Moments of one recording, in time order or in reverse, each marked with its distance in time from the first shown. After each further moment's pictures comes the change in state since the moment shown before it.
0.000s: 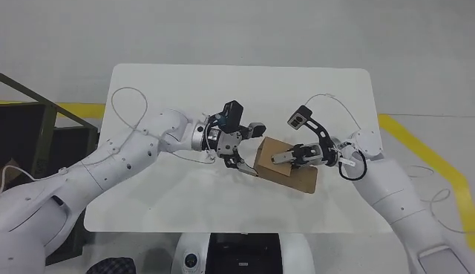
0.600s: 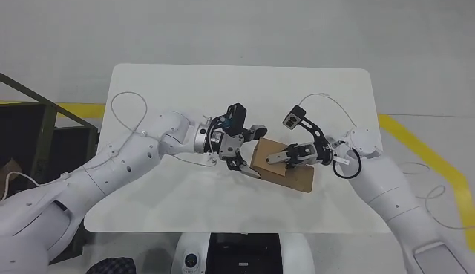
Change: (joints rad) left arm 0.060 -0.014 -0.081 -0.030 -0.065 0.003 -0.152; right arm 0.019 -0.025 -0.017 0.014 -0.047 0.009 -0.004
